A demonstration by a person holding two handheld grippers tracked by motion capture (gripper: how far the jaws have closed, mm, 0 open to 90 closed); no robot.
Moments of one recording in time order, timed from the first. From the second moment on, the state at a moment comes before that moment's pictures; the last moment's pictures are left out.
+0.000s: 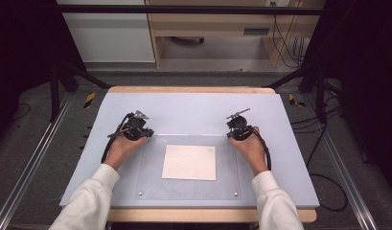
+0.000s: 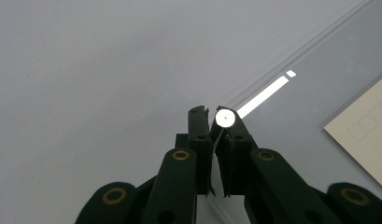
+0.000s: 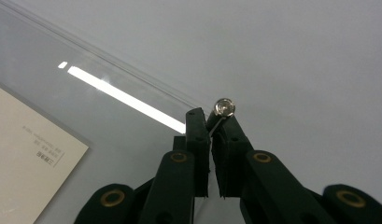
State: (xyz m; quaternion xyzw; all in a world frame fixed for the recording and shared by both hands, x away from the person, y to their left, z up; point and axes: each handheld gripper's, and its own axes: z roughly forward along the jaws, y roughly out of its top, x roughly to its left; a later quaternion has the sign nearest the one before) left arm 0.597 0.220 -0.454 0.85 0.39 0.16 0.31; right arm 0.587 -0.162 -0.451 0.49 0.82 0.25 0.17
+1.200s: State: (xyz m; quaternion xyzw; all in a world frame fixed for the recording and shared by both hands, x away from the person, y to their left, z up) left arm 0.540 0.229 -0.434 0.79 0.36 0.27 0.42; right arm 0.534 -0.163 -0.444 0.42 0.77 0.36 0.33
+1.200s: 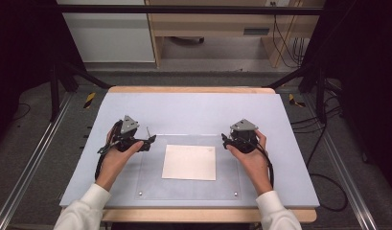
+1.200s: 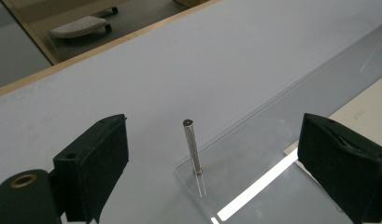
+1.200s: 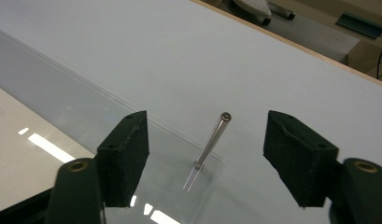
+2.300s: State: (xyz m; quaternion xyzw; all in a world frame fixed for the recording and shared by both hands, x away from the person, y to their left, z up) left arm 0.557 0.217 -0.452 0.76 0.43 0.29 0.39; right arm 0.553 -0.162 -0.446 0.45 0.75 0.36 0.31
